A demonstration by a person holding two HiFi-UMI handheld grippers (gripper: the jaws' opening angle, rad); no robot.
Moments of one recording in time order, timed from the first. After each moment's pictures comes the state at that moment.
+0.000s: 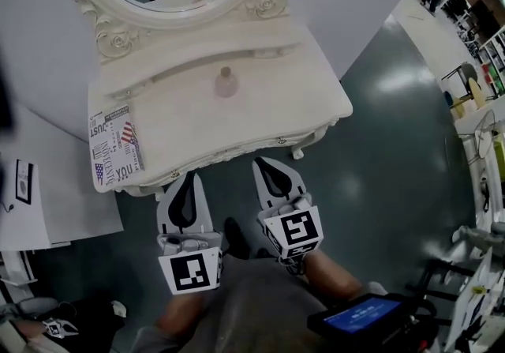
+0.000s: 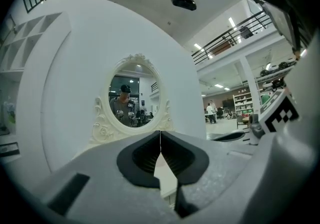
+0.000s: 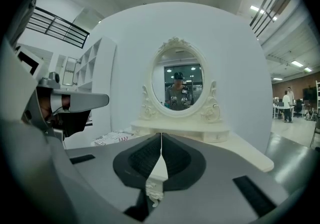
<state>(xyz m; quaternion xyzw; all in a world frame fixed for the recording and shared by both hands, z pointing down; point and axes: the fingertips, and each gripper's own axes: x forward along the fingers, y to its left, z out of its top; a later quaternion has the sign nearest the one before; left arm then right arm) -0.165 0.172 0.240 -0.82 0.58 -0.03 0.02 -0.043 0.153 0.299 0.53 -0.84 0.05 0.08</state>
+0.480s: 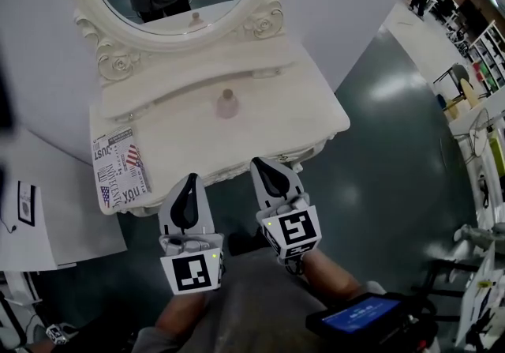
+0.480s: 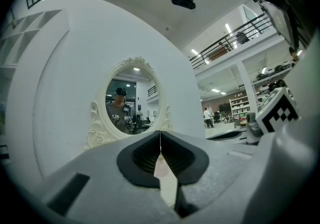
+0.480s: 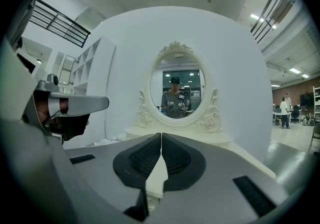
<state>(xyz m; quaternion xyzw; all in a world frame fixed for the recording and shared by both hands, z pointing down) -0.178 0.136 0.221 -0.83 0.56 0.00 0.03 -0.061 0.114 0.271 0.55 -0.83 0.02 0.07</state>
